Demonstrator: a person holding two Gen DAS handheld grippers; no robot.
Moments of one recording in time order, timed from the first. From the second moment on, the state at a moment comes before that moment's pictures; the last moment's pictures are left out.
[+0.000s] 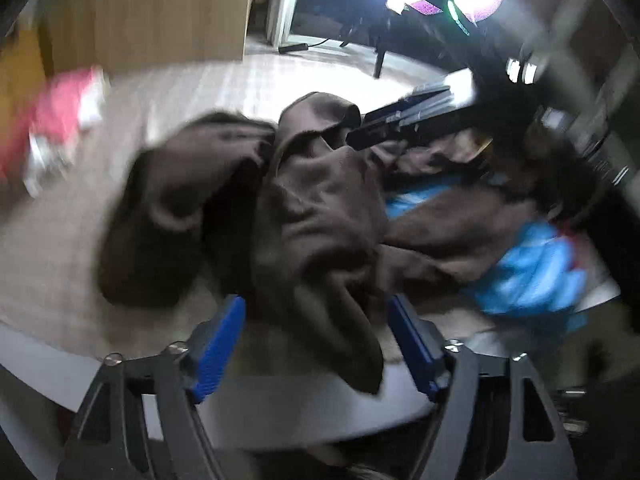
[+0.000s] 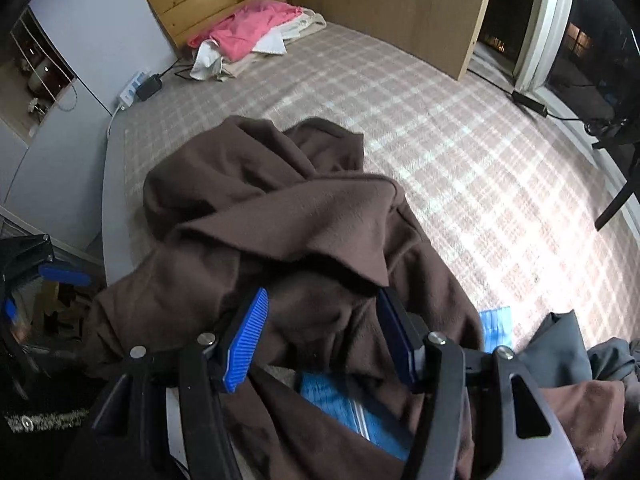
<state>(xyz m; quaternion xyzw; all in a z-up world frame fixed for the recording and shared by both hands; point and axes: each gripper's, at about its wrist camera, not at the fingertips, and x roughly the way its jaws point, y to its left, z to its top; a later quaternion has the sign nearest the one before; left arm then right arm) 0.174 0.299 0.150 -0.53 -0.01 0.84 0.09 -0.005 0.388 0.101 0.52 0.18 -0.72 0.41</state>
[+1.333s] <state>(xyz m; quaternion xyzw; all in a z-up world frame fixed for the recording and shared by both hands) 0.101 0.119 0.275 -0.37 -0.10 0.92 0.08 -0.010 0.427 0.287 0.30 0.13 -0.90 0.29</state>
